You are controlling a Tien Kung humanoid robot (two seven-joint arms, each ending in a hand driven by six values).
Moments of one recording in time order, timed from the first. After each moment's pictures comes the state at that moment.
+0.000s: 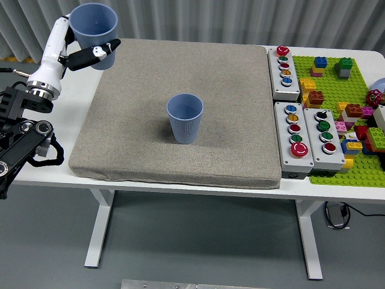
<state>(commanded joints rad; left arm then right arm) -0.53 0.44 -1.05 -1.24 1.07 0.40 -0.10 0.15 -0.07 1.83 0.22 -1.60 -0.09 -0.38</state>
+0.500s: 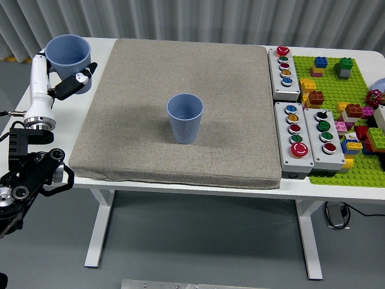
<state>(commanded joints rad) -0.40 0.28 -1.12 -1.13 1.31 0.61 -0.19 0.15 -0.07 1.83 0.22 -1.61 -0.09 -0.38</state>
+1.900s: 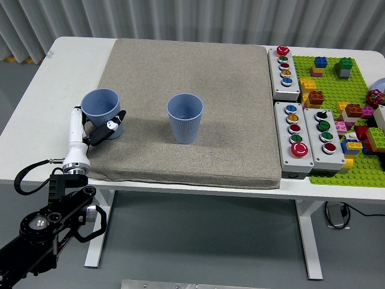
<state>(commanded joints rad) -0.36 0.16 -0.93 -0.94 0.99 0.65 -0.46 0.16 -0.07 1.84 0.21 -1.63 -0.08 -0.38</state>
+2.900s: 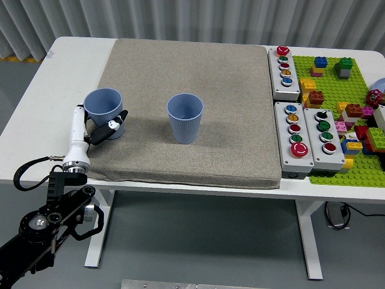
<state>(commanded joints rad) -0.36 0.16 -0.96 -0.93 1.09 0.60 -0.42 0.16 -0.07 1.84 0.21 -1.63 -0.08 -0.38</state>
